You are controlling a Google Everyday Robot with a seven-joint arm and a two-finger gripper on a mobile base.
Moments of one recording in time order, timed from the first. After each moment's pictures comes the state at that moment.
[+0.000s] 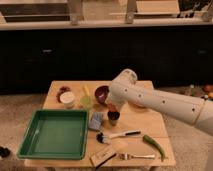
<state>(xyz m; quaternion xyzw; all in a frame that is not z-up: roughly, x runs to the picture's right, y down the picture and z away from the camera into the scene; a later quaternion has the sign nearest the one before) 0.053 0.104 0.797 -0.18 -0.17 -0.44 0.86</state>
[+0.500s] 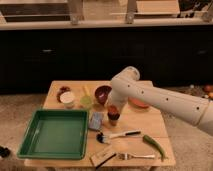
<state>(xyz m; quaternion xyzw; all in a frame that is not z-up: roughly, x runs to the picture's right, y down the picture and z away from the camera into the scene) 0.054 0.112 0.772 -0.20 -0.23 -0.49 0.82</state>
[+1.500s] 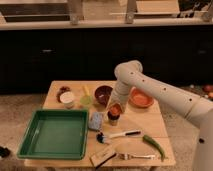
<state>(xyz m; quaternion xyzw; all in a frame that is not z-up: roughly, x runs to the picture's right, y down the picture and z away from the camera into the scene) 0.062 0.118 0.780 -0.26 -0.33 -0.53 0.74</state>
